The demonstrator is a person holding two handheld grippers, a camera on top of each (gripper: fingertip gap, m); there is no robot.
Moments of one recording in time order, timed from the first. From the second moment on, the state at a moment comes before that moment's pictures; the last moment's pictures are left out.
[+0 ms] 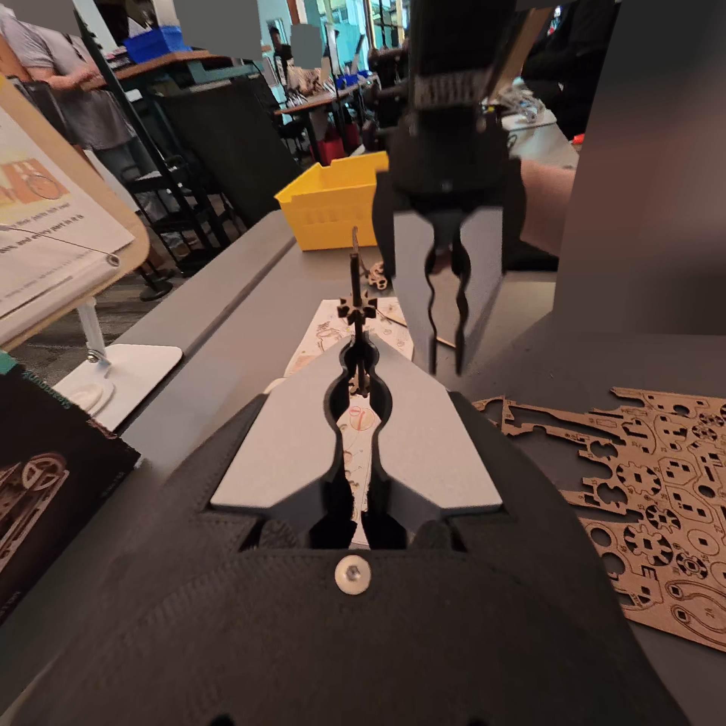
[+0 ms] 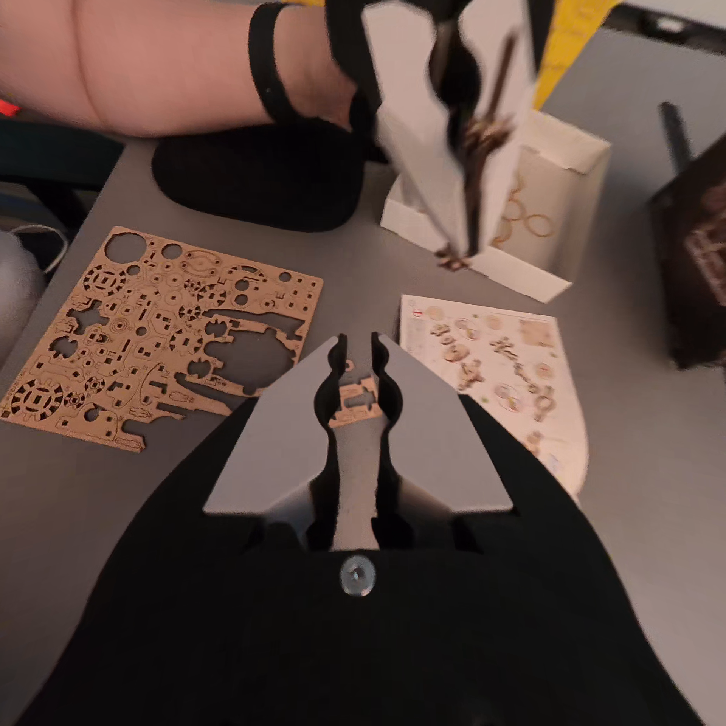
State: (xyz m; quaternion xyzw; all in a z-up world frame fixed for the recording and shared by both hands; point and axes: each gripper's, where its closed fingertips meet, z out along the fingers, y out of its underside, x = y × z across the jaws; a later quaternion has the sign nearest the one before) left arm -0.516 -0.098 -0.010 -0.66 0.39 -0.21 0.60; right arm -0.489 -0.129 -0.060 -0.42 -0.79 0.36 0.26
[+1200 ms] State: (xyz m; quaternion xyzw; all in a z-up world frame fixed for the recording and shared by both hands) left arm -0.483 -0.092 -0.039 -0.70 0.41 -0.20 0.55; right arm -0.405 -0.055 -0.046 -0.51 -0.80 0.17 0.27
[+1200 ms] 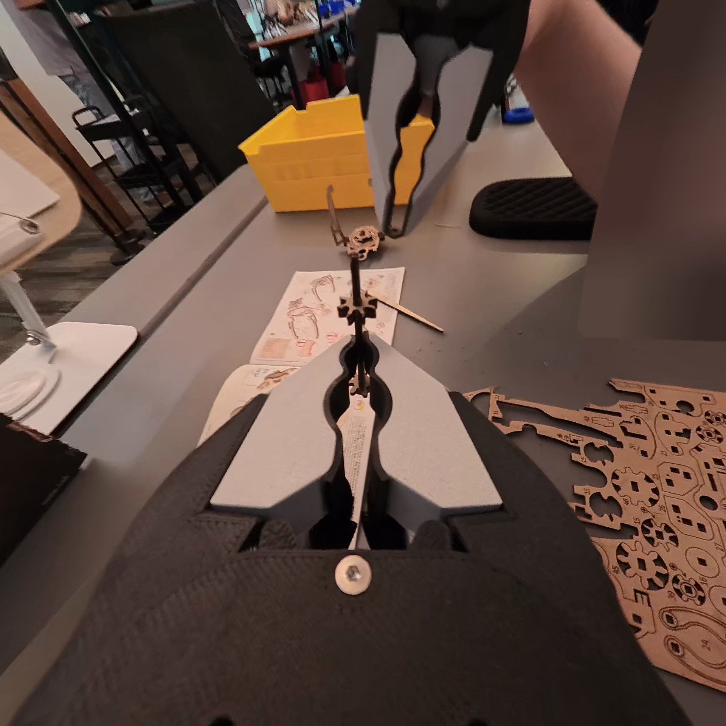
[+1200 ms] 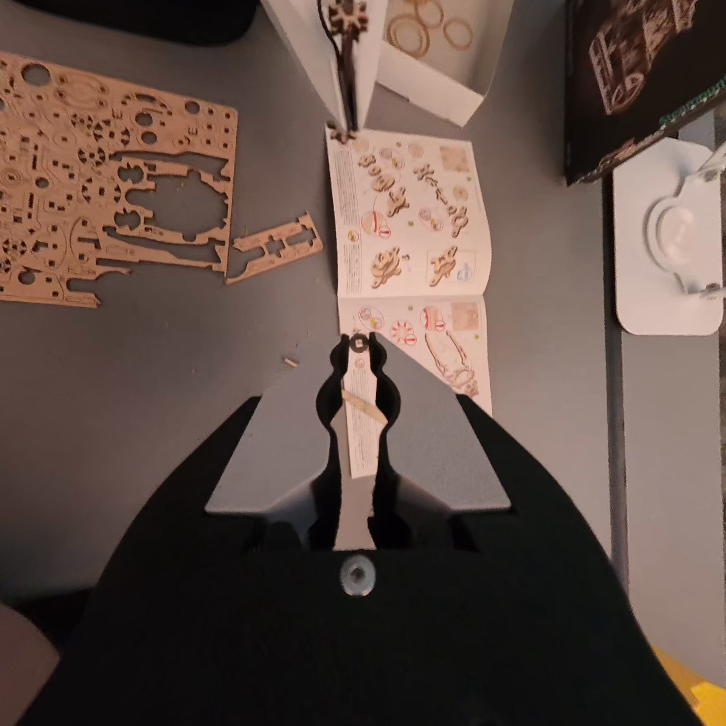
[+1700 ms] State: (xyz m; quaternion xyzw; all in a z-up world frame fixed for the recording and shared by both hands) left arm -0.460 -0.096 -0.062 -0.71 0.43 -0.21 0.51; right arm -0.409 -0.069 -0.036 -0.44 -0.83 0.18 0.30
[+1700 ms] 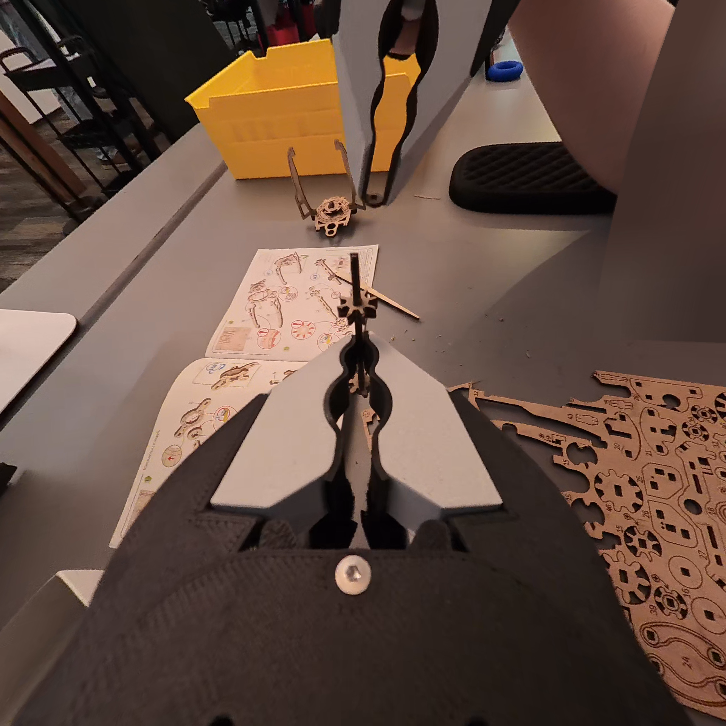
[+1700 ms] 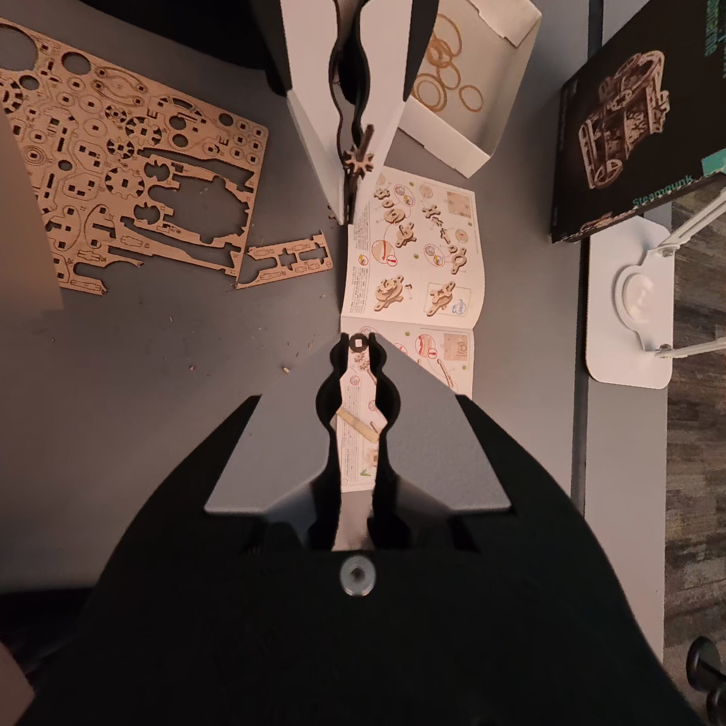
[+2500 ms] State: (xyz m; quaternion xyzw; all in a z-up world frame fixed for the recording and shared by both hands) left arm -0.419 -0.114 -0.059 -0.68 0.45 -0.26 0.51; right arm -0.344 -0.102 -0.137 -0.70 -0.65 0.20 0.21
